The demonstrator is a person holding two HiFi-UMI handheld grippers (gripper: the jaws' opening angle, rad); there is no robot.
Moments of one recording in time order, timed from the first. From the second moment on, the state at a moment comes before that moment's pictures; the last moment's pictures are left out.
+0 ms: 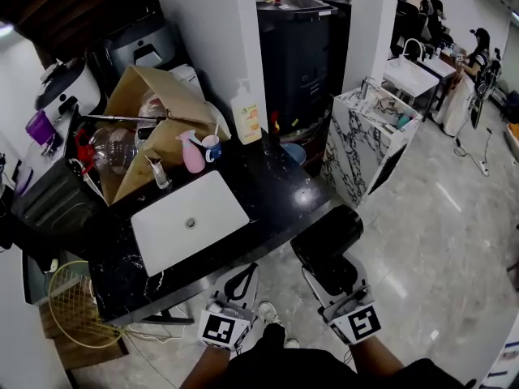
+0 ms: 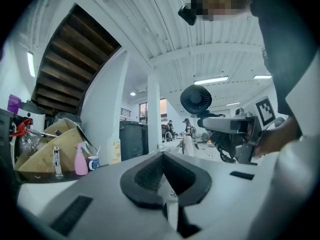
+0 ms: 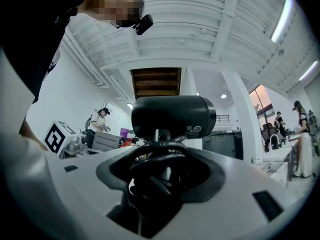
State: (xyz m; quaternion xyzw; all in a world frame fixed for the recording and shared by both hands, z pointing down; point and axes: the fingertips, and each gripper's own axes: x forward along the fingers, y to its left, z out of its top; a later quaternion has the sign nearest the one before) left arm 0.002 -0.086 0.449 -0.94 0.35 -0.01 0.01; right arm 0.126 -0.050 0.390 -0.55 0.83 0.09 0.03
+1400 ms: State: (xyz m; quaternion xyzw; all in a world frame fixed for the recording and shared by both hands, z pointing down) left arm -0.028 -0.284 0.456 -0.92 0.40 0.02 -0.01; right arm 0.131 -0.297 0.457 -0.55 0.84 0.03 -0.03
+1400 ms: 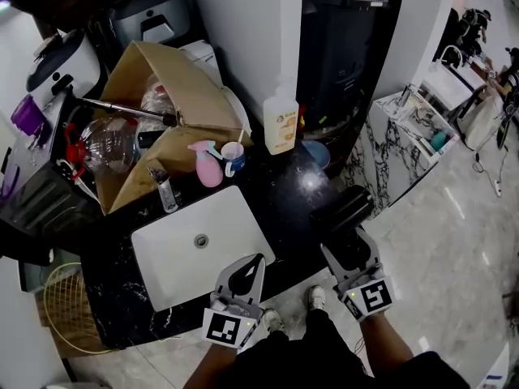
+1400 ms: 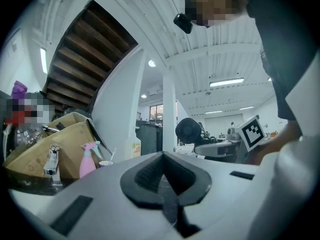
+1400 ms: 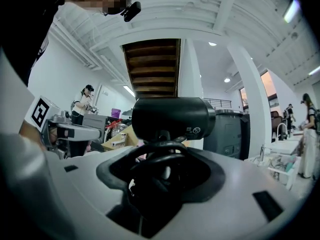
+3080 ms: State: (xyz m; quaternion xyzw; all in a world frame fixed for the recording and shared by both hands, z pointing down) left arm -0.015 -0.337 0.512 -0.85 0.52 -0.03 -0.08; right arm 0.104 -0.415 0.649 -0.38 0.86 -0.14 -0.32
